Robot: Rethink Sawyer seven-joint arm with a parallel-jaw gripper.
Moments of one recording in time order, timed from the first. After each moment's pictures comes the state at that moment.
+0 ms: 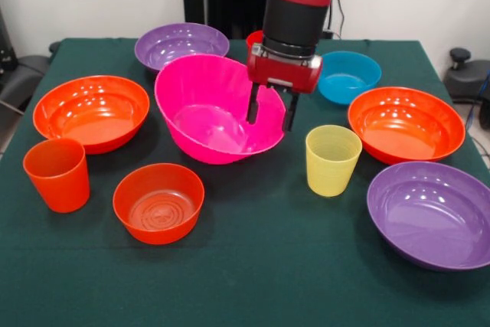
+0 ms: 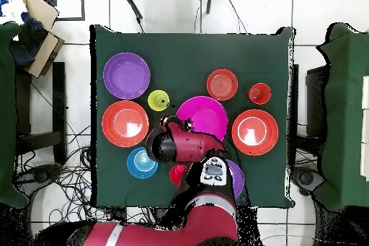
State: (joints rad) arm -0.09 -0.48 -0.13 1.77 -0.08 0.01 1.93
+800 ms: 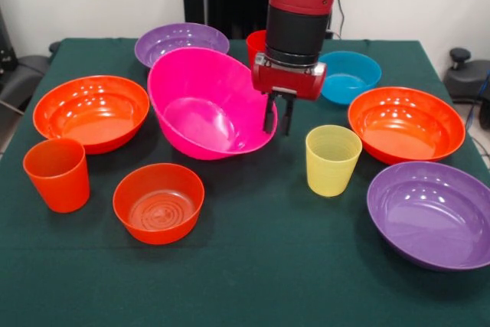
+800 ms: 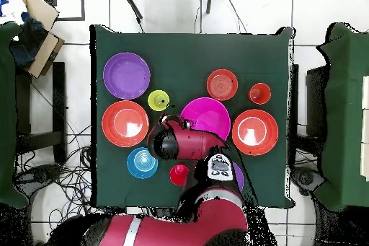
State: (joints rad) arm -0.13 -0.48 -0.08 1.77 -0.08 0.02 1.93
